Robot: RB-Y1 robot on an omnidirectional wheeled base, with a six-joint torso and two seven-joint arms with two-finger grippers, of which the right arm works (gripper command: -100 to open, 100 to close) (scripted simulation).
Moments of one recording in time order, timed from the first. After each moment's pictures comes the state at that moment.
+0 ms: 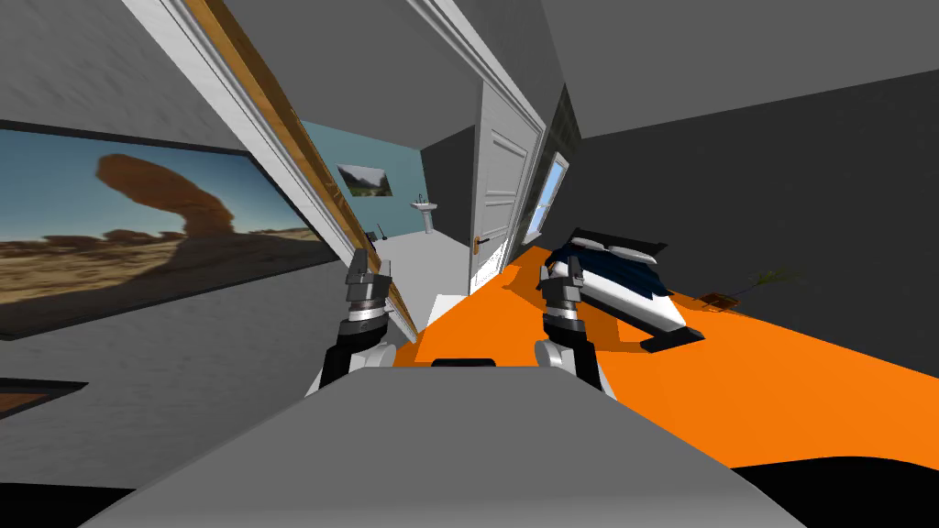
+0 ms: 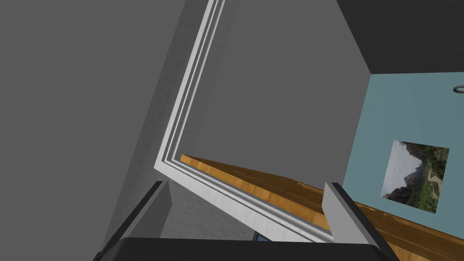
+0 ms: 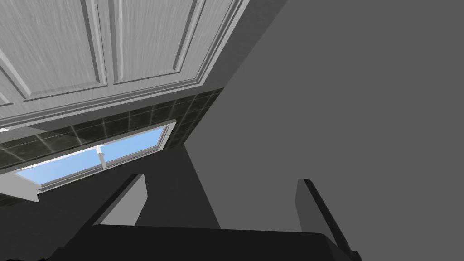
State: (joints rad) arm 0.49 -0.04 -0.03 -2.26 -0.11 -0.43 -0.08
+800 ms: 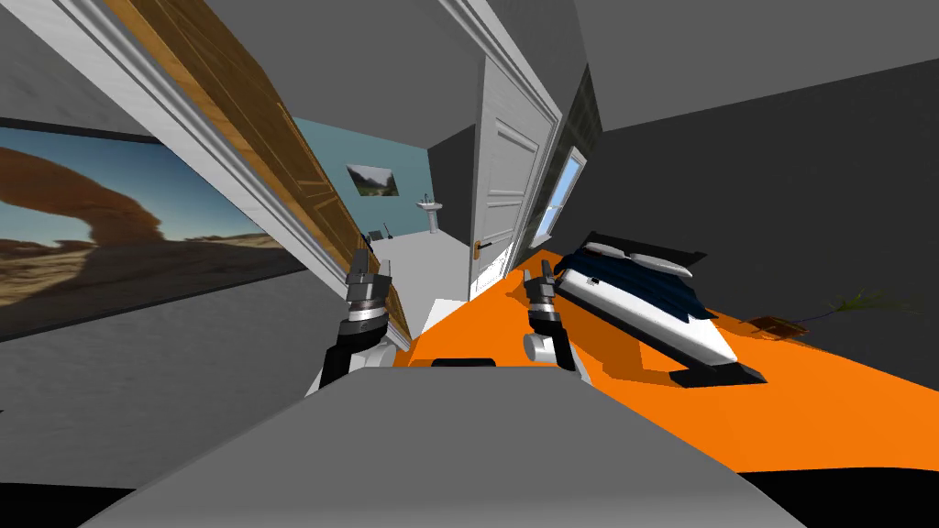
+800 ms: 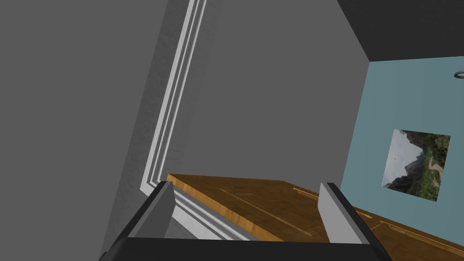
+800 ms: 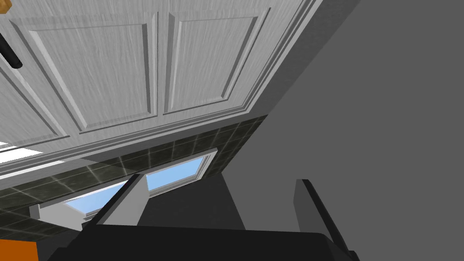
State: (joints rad) arm 0.38 -0.07 0.02 -2.08 -0.09 -0.41 -0.08
